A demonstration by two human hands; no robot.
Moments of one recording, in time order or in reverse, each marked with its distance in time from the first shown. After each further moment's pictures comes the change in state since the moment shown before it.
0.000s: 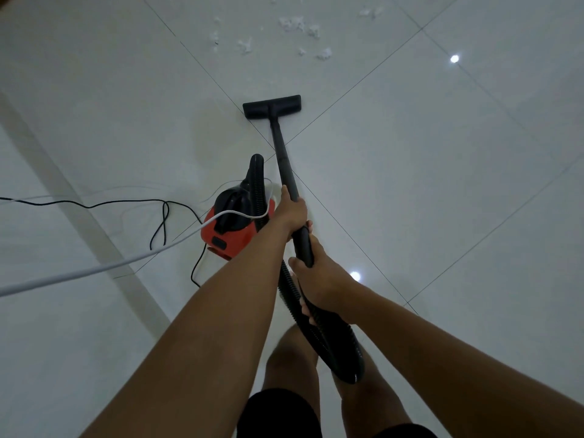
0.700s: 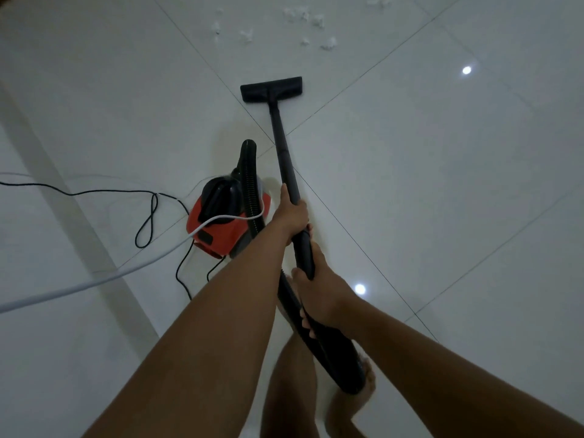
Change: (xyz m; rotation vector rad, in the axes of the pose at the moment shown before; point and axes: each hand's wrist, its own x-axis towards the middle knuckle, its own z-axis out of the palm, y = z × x) left_hand 0.058 -0.066 0.038 -0.028 0.049 0.045; right_hand 0.054 0.089 -0.006 -0.009 0.006 -0.034
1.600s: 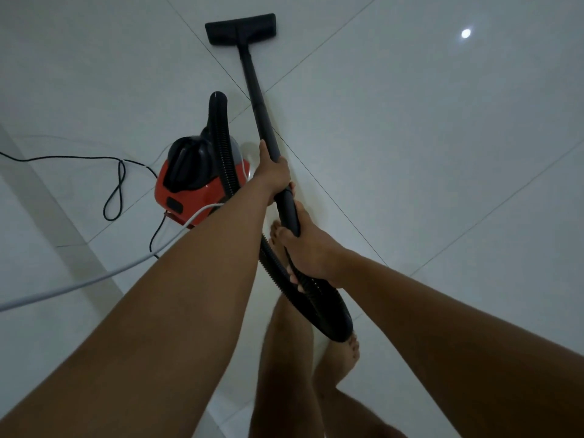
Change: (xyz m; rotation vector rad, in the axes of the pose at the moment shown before) left_hand 0.046 -0.021 0.029 0.017 0.081 0.041; right_hand 0.054 0.049 -0.029 0.017 -0.087 -0.116
